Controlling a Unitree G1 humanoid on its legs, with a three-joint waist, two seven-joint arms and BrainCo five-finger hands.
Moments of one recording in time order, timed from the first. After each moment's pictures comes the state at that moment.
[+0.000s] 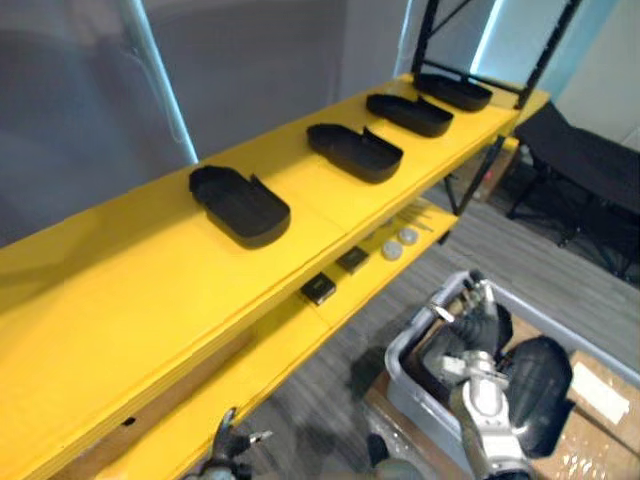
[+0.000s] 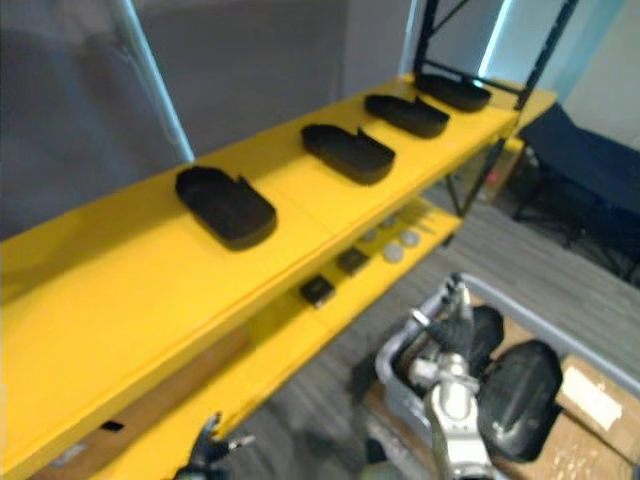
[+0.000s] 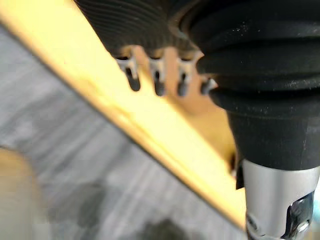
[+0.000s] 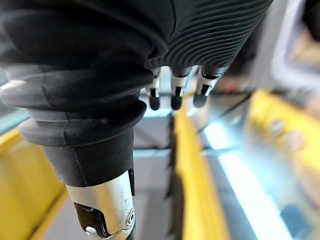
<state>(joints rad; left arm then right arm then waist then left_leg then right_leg) 0.05 0.12 -0.14 0.94 0.05 -0.24 0.23 0.16 -0.16 0.05 0.19 0.28 -0.37 -0.30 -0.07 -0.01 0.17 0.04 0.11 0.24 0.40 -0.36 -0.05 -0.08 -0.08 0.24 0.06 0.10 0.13</state>
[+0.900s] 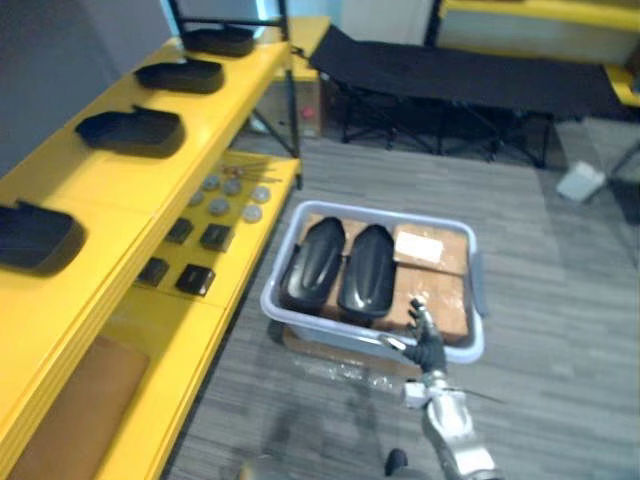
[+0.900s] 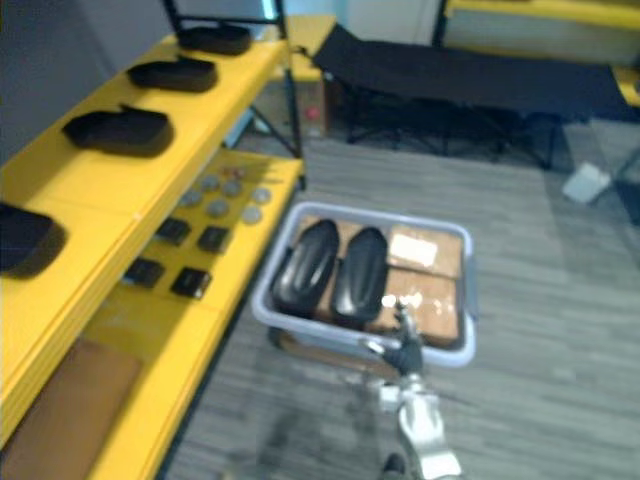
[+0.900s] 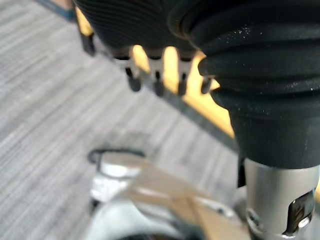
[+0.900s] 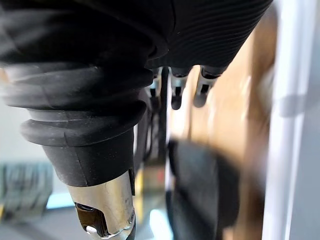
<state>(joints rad) 0.31 0.02 0.10 1.00 -0.24 -0.22 0.27 0.15 -0.20 0.10 0.29 0.18 -0.30 -0.24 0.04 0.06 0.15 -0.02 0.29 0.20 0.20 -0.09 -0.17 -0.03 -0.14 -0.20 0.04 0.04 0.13</state>
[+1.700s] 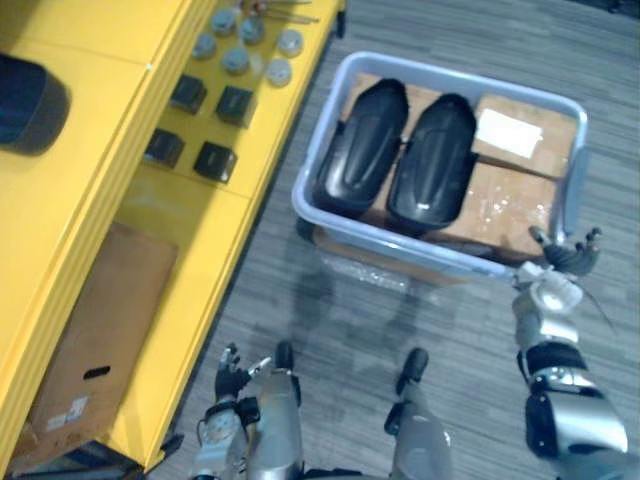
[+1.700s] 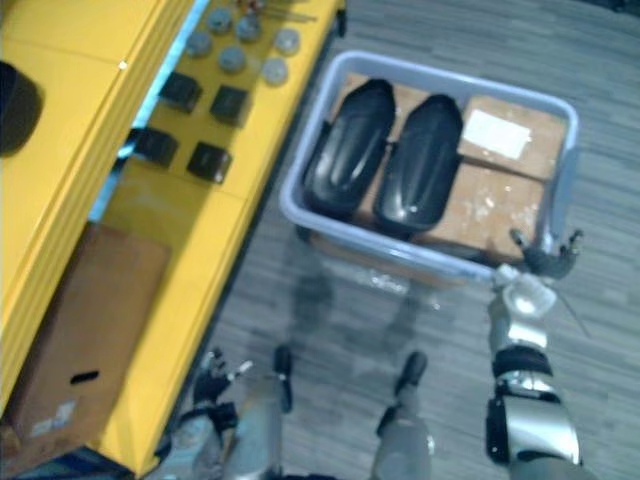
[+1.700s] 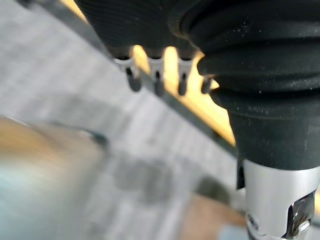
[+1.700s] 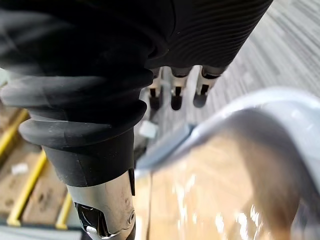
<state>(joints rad) 0.04 0.09 -0.07 0.75 -0.31 -0.23 0.22 -0.68 -0.53 -0.21 0.92 0.44 -0.15 -0.52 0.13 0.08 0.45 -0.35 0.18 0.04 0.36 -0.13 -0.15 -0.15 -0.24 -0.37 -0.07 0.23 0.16</state>
